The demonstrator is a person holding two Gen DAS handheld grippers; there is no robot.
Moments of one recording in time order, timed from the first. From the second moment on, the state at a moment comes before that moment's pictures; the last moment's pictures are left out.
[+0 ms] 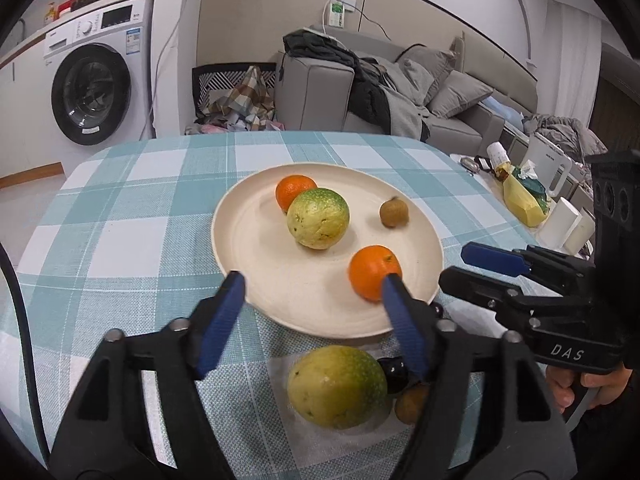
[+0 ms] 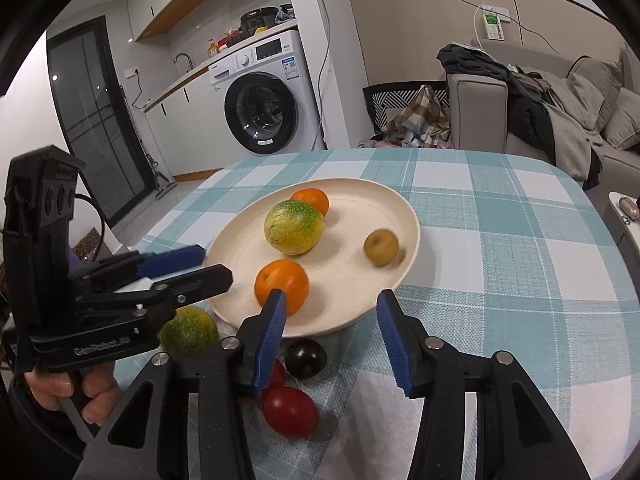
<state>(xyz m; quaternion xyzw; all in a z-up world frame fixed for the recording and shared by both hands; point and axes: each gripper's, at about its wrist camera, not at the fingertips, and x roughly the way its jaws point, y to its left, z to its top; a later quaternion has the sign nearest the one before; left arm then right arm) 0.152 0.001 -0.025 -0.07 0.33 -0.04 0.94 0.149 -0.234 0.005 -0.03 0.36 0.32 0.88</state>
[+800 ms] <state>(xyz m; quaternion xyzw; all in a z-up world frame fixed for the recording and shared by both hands) 0.099 0.000 -0.022 -0.04 0.33 -0.03 0.94 0.130 -0.245 0.003 -0.05 0.37 0.31 0.88</state>
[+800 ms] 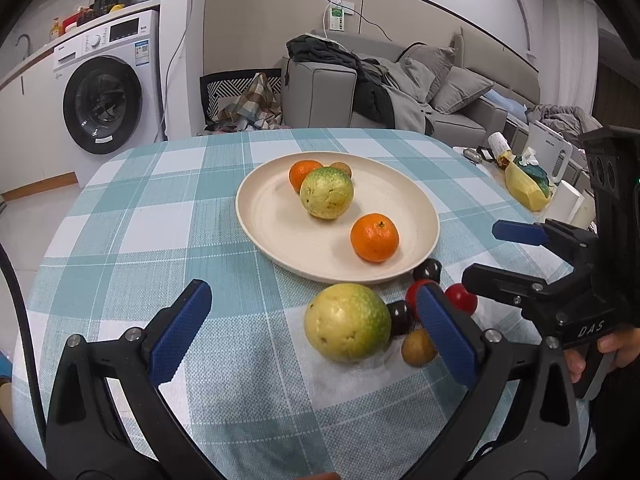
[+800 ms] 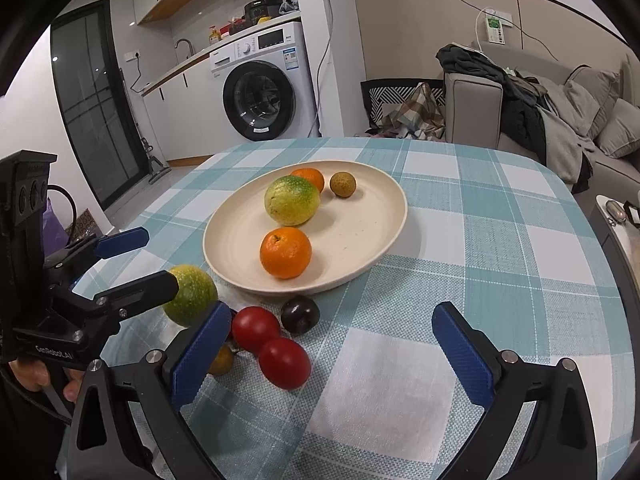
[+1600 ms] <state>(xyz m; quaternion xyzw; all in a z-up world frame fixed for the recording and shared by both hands) 0.108 0.004 -0.033 -0.04 0.36 -0.02 0.93 0.129 -0.236 -0.018 -0.10 0.42 0.33 0.84</state>
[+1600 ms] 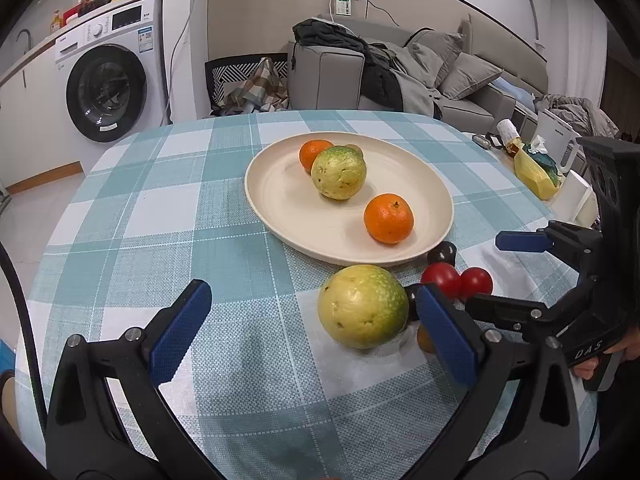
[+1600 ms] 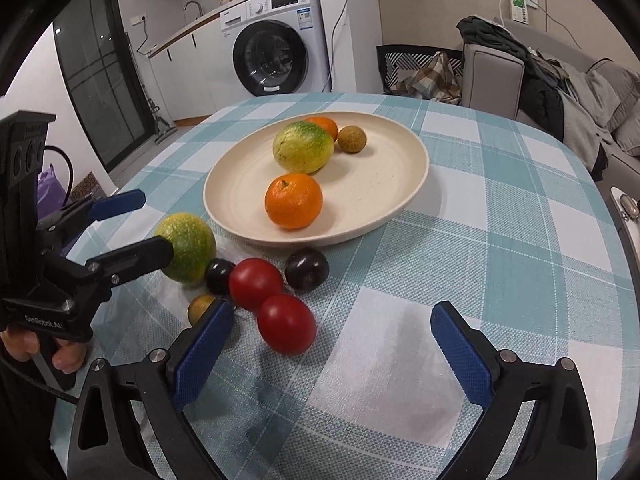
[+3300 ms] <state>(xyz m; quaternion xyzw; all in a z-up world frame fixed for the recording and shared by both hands) 0.111 -0.010 -0.045 -0.05 0.38 -0.07 0.92 0.118 -0.232 -0.004 -0.09 0.39 0.38 0.83</state>
